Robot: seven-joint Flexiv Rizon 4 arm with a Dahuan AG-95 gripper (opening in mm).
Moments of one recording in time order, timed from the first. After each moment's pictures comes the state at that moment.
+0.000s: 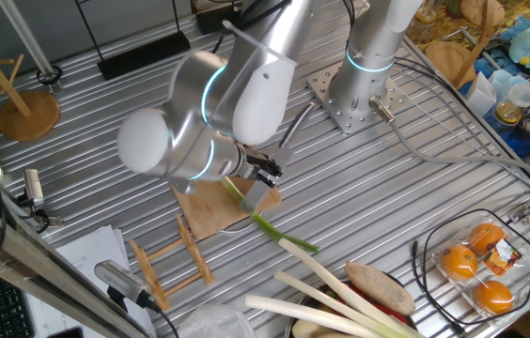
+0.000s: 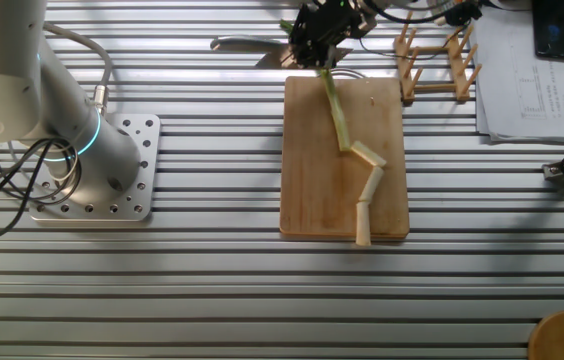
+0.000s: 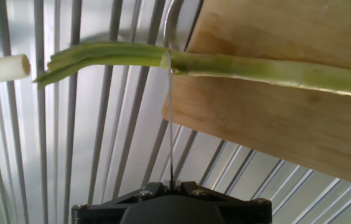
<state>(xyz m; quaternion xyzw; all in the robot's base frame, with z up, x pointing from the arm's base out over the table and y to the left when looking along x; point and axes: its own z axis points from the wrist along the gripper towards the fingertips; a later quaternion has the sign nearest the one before) 0.370 0.154 0.111 0.16 -0.93 -0.04 0.32</state>
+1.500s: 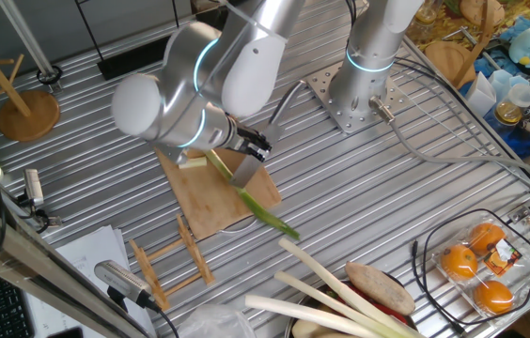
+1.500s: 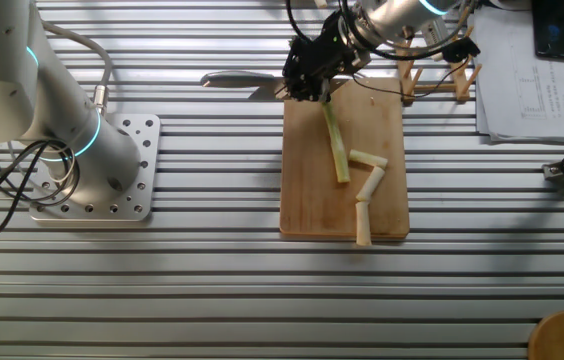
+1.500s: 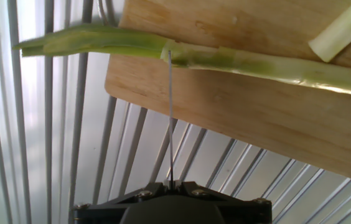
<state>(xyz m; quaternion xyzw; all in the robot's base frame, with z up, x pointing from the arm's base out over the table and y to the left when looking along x) 0.359 0.095 0.106 0.15 -0.94 -0.03 0.31</state>
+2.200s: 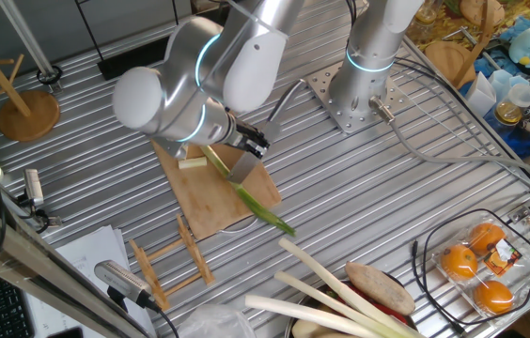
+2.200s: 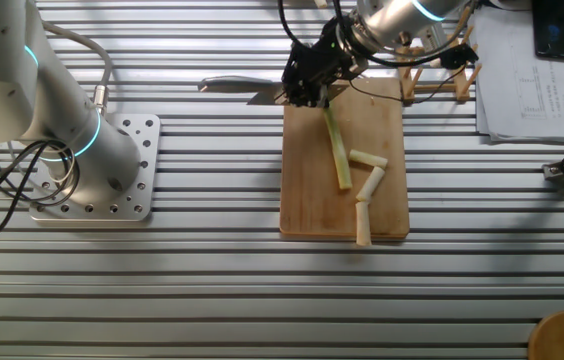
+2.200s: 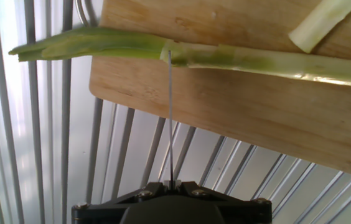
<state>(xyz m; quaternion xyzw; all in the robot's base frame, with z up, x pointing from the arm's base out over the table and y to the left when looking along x) 0.358 0.086 0.105 0.14 -0.94 -0.03 0.30</state>
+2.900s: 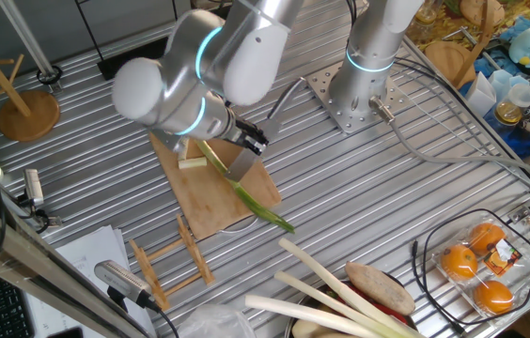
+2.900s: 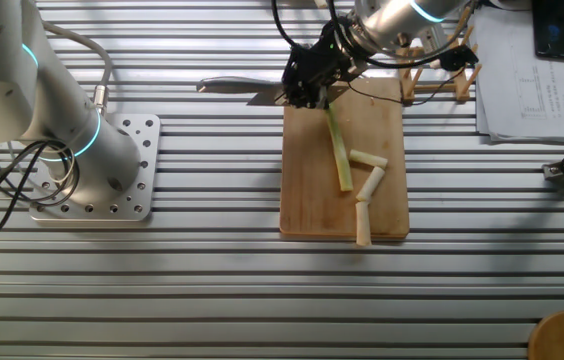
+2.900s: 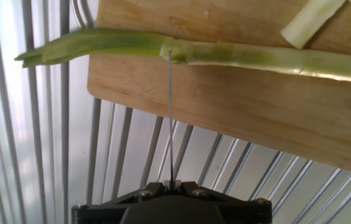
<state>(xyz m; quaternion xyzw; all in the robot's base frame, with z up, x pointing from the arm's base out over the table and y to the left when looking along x) 0.363 0.080 0.118 0.13 -0.94 -0.04 0.30</state>
